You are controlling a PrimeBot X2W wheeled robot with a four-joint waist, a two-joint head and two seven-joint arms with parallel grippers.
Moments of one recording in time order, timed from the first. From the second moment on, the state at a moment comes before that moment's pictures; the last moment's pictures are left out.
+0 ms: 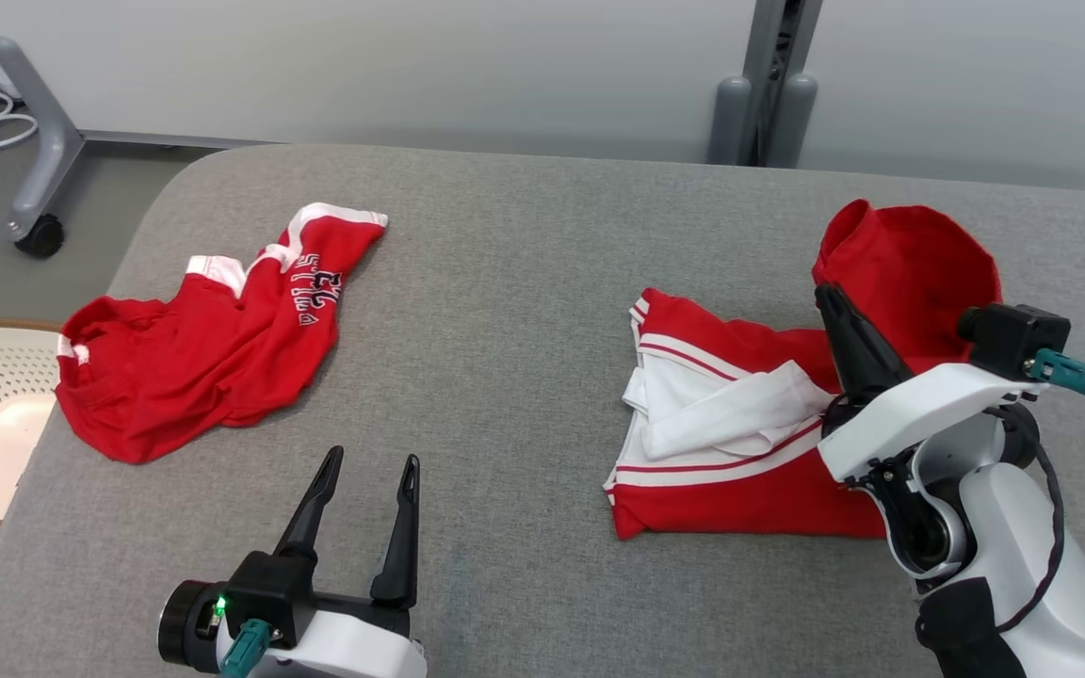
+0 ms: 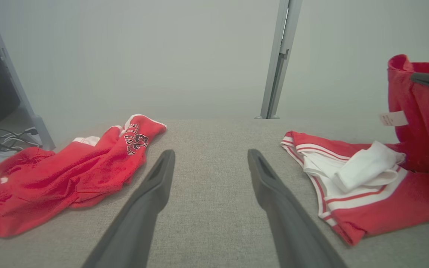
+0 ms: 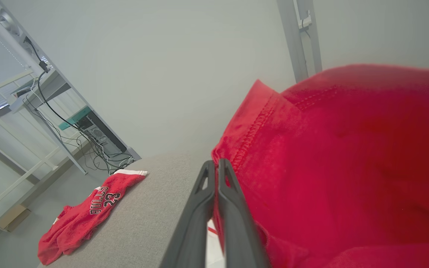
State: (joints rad) left arm -0.02 0.05 -0.24 0.16 -0.18 0.04 -0.26; right arm -0.46 -0.06 0.15 0.45 0.56 0.13 -0.01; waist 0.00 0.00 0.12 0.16
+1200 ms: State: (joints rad) left arm -0.03 0.05 -0.29 0.24 -0.23 0.05 -0.26; right arm -0.59 -0.05 0.59 0.73 0.84 0.13 -0.18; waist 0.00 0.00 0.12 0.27
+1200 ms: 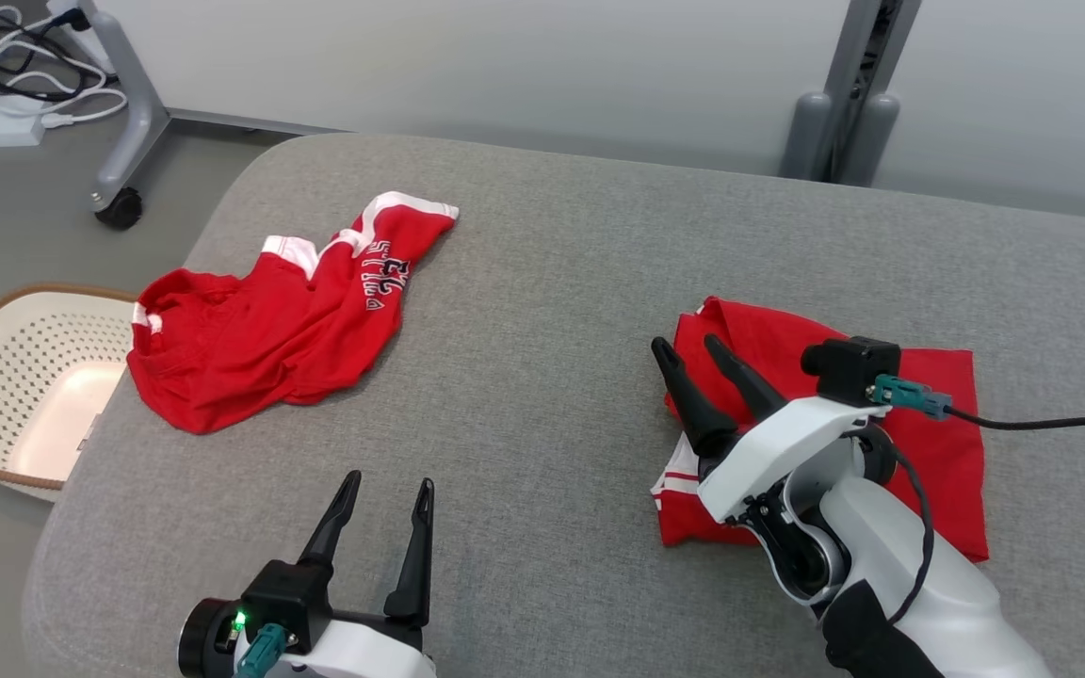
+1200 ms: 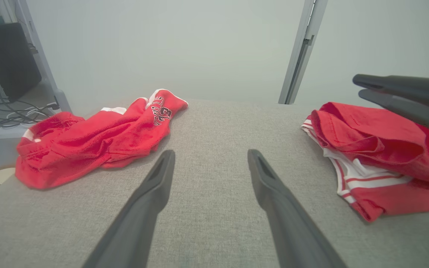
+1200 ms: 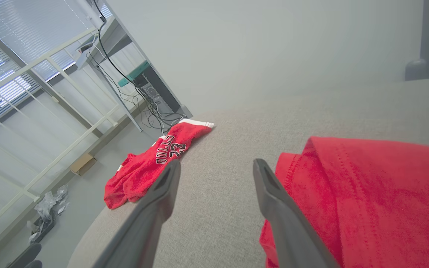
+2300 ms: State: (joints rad) left arm -0.01 0.05 -0.23 0.17 -0.26 0.10 -0.26; right arm -0.23 -0.07 0.06 0.46 0.22 0.13 -0.26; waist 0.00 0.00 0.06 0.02
